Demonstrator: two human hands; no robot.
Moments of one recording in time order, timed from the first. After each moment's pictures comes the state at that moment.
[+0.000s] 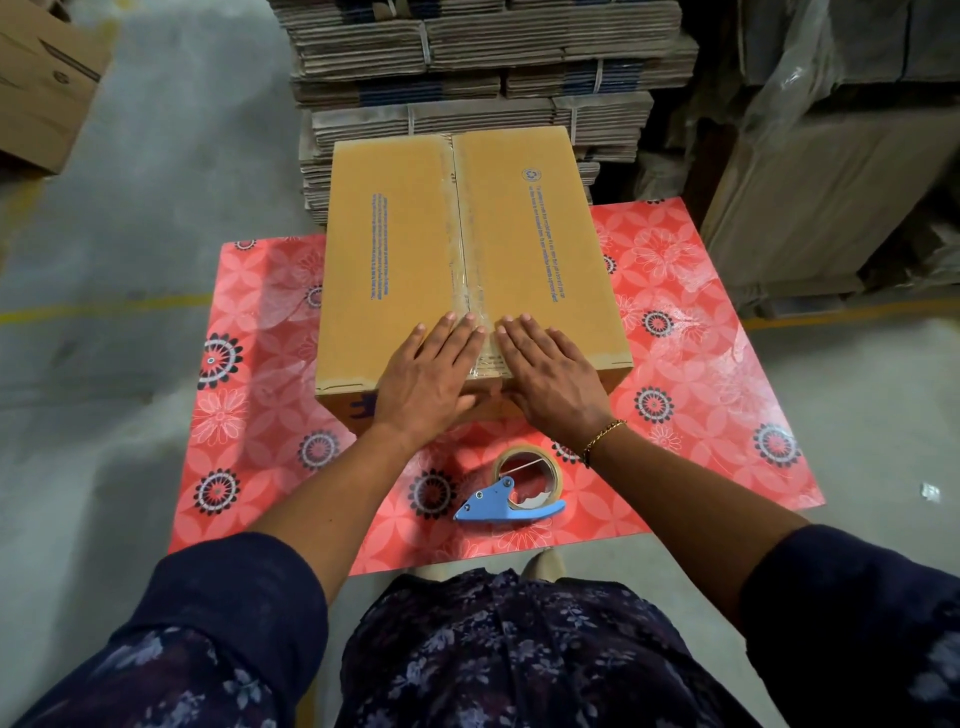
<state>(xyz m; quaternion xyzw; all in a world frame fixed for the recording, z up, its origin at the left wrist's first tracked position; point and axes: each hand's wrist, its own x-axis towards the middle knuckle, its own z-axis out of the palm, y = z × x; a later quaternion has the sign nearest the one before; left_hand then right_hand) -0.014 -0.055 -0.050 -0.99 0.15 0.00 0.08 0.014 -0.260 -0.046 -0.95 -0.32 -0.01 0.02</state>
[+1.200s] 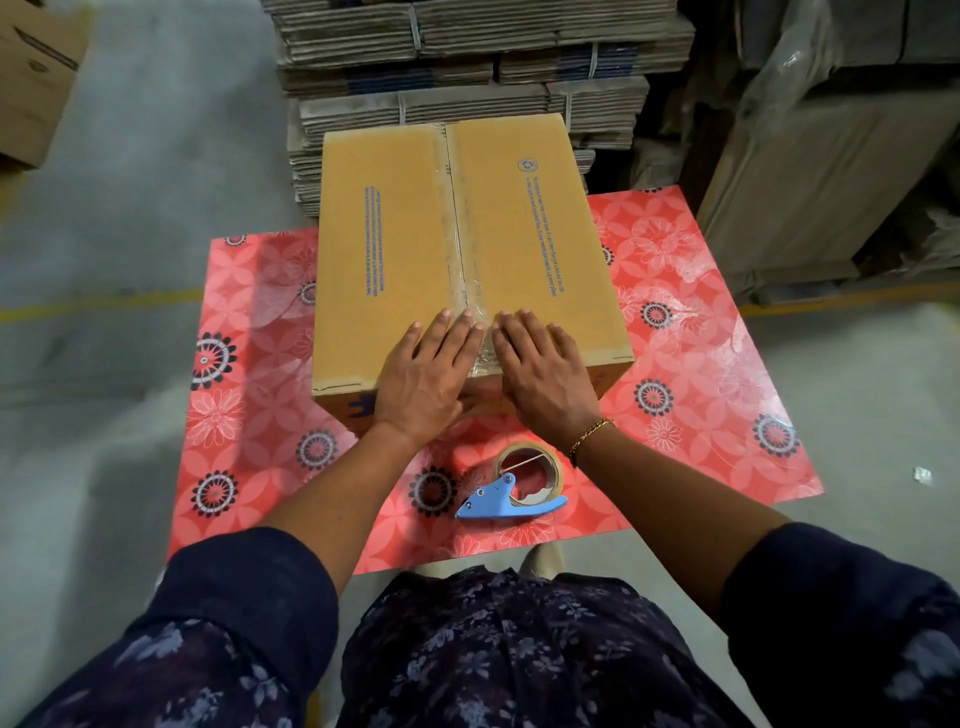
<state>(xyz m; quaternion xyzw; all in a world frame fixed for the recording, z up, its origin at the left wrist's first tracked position) -0.016 -0.055 -0.045 -0.99 0.15 0.00 0.06 0.008 -0.244 -0.041 -0.96 -0.29 -0.01 -0.02</state>
